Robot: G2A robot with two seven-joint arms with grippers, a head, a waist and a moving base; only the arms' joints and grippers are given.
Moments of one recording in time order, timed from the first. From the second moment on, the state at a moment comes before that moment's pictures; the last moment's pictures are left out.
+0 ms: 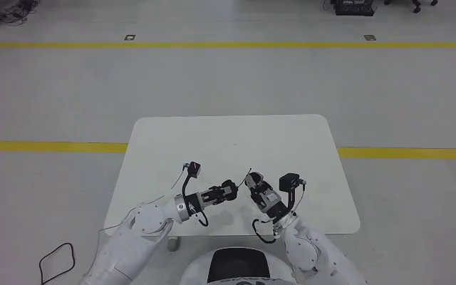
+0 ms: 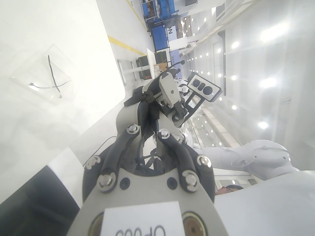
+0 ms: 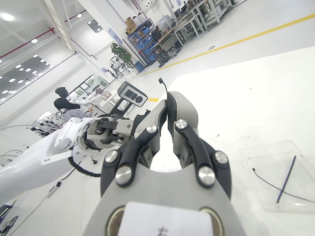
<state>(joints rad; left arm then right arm) 1.54 -1.10 -1.08 -1.59 -0.21 -0.34 -0.68 -1.77 -1.23 1.06 -1.73 -0.77 -0.26 -0.17</state>
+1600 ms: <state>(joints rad) 1.53 -1.09 -1.07 -1.58 -0.27 -0.34 -0.71 -1.74 -1.22 1.03 -1.70 -0.68 -0.34 -0.17</state>
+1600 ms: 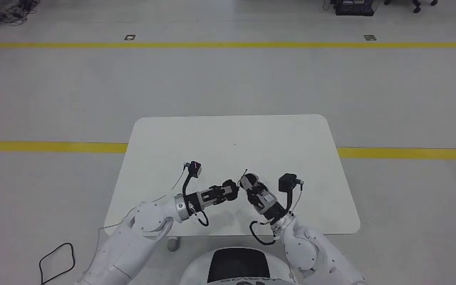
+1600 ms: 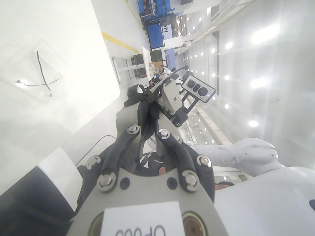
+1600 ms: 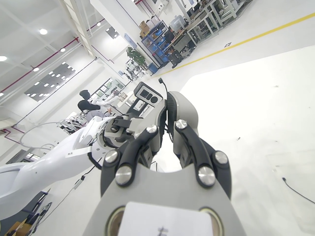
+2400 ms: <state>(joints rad) 1.54 -1.09 -1.08 -1.59 -0.28 -0.34 -0.70 -1.77 -1.21 1.06 -1.71 -0.70 -0.31 -0.15</state>
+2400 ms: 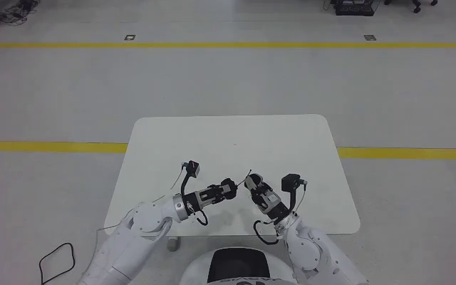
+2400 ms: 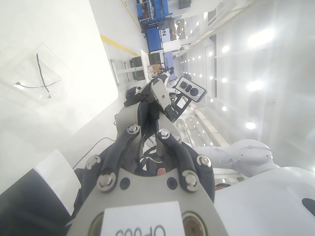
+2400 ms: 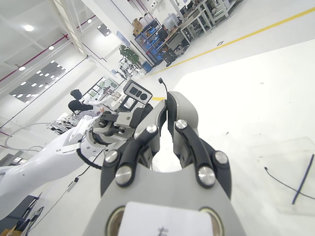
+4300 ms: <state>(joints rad) 1.50 -1.09 -1.15 -1.48 -0.74 -0.23 -0.92 -1.78 -1.15 1.14 -1.84 -0.28 -0.34 0.15</state>
